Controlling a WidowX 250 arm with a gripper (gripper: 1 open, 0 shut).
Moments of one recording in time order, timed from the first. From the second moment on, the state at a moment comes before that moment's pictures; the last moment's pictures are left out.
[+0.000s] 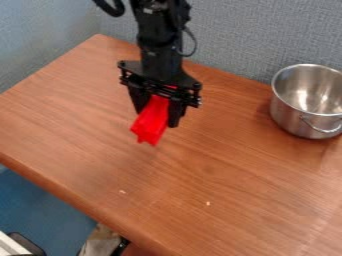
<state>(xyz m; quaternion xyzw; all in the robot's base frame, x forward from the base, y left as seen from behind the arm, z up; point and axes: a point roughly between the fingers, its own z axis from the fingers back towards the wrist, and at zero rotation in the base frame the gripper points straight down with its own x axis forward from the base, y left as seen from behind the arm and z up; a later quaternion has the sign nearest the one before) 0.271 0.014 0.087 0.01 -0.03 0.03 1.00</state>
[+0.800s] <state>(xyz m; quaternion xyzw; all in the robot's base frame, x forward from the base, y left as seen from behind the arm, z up) 0.280 0.004 0.097 -0.02 -0.03 0.00 1.00</state>
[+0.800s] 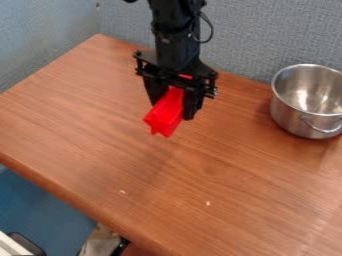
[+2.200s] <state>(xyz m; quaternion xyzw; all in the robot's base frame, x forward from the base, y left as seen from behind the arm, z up) 0.271 -0.012 0.126 0.02 0.01 0.02 1.00</state>
